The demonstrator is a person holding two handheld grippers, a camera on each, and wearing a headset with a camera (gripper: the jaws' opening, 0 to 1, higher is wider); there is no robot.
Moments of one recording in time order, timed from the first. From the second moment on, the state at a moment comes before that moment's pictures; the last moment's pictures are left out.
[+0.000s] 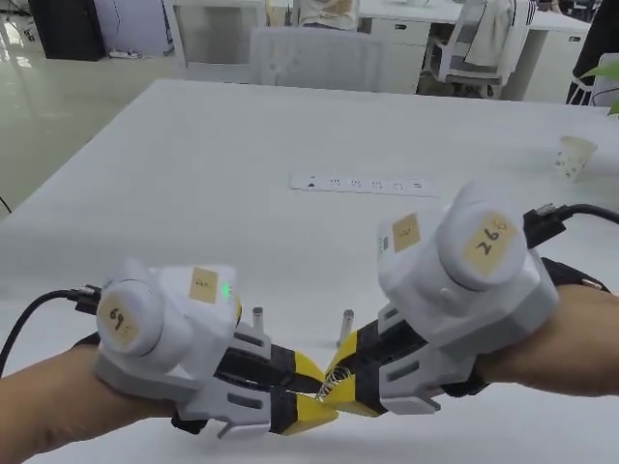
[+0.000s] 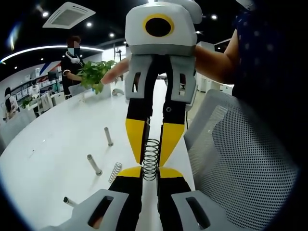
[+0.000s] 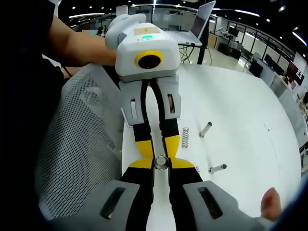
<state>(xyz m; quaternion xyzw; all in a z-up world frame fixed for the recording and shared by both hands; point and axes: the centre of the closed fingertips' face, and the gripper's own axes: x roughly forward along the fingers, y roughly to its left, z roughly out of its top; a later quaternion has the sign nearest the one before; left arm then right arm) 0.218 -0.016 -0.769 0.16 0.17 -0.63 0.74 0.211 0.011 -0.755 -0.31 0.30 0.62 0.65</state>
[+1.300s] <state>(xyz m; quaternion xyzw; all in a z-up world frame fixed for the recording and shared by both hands) 0.233 0.031 -0.754 0.11 0.19 -0.57 0.79 0.237 -0.025 -0.754 -0.32 0.31 0.59 0.67</state>
